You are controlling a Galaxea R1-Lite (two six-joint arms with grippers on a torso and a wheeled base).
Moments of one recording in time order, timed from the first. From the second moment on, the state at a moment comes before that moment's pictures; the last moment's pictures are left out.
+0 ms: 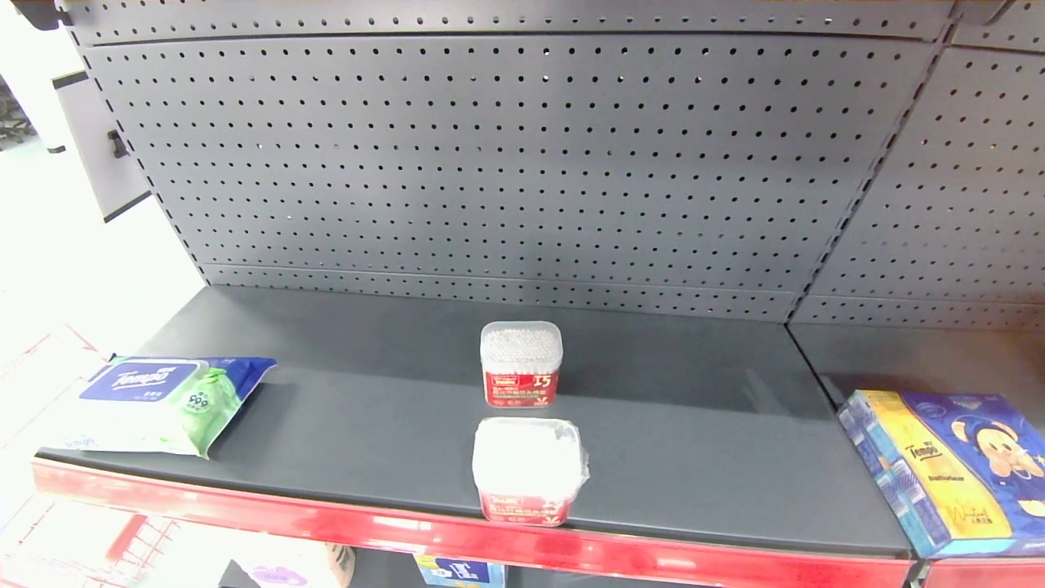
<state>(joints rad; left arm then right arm) -0.14 0.17 -0.35 0.48 0.07 -0.13 0.02 0.40 -0.56 0.59 -0.36 -0.05</state>
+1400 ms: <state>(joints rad) 0.02 0.08 0.00 0.01 -0.07 0.00 -0.12 0.09 0.00 0.01 0.02 -0.03</state>
